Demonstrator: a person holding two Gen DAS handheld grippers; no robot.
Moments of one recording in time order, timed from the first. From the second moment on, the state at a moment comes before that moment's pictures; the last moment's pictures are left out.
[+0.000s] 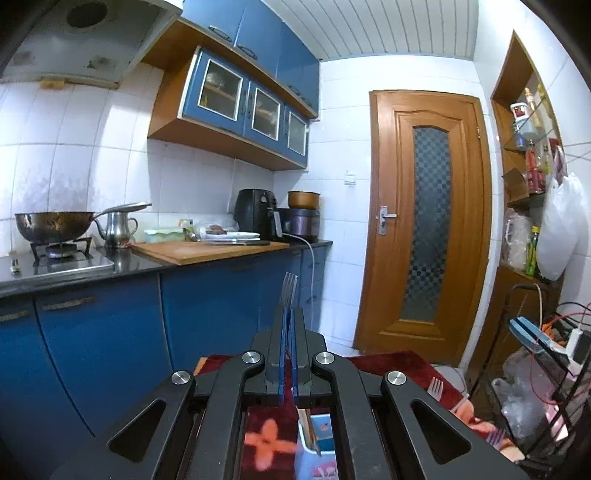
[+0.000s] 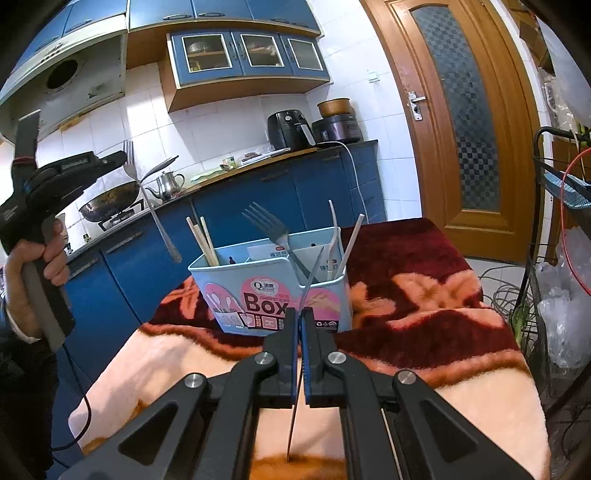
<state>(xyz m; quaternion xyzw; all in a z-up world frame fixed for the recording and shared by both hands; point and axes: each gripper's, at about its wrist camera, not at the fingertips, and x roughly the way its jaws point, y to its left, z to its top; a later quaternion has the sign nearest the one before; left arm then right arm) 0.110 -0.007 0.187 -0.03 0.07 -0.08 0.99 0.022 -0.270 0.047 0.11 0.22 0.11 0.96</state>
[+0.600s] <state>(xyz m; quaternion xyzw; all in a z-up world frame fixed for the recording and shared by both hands) 0.148 -0.024 0.138 -0.01 0.09 -0.09 0.99 0.021 -0.269 0.071 0.08 0.18 0.08 0.98</state>
